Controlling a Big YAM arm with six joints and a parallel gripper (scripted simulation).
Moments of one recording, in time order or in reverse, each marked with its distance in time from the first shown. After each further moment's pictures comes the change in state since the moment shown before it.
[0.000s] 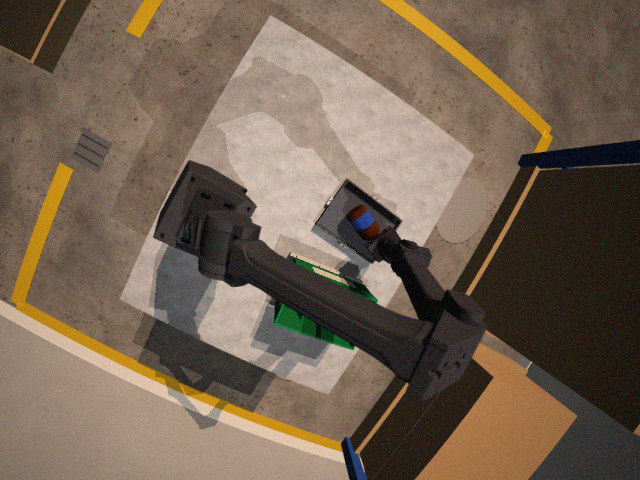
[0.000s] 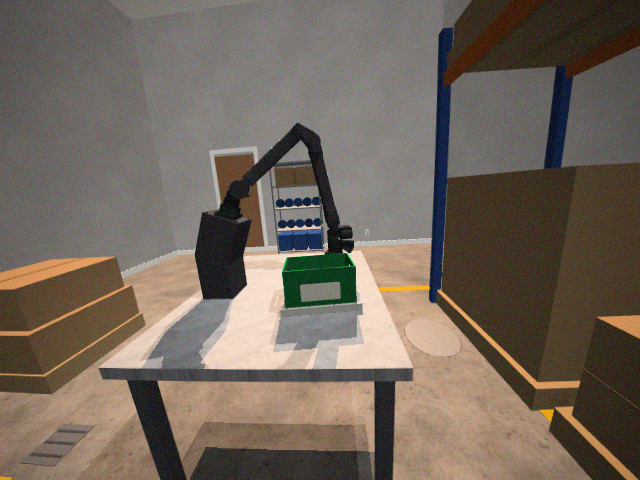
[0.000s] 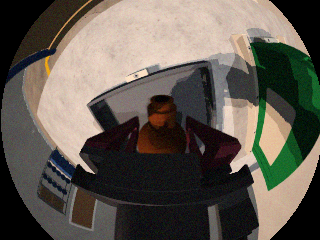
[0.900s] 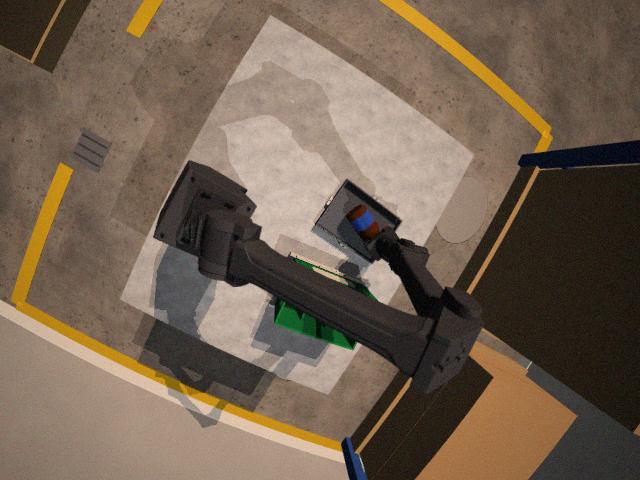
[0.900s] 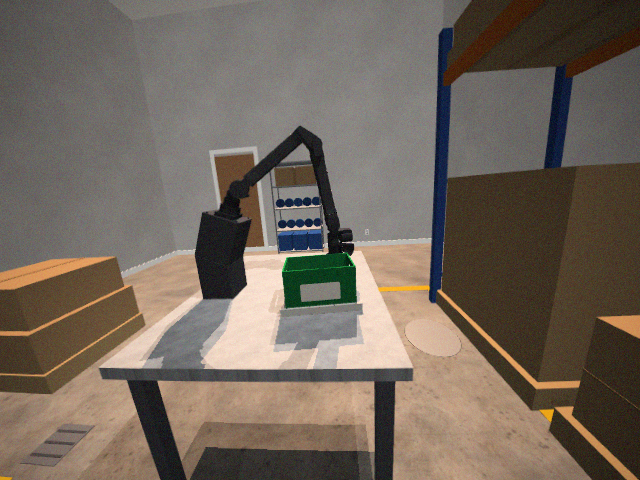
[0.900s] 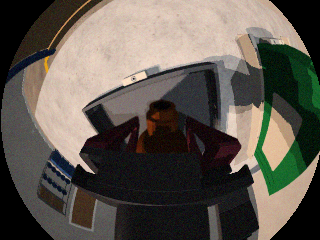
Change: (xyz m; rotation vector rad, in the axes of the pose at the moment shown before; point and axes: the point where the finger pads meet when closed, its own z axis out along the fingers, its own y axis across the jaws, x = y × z) arm 0.000 0.001 0.016 -0.001 -0.001 0.000
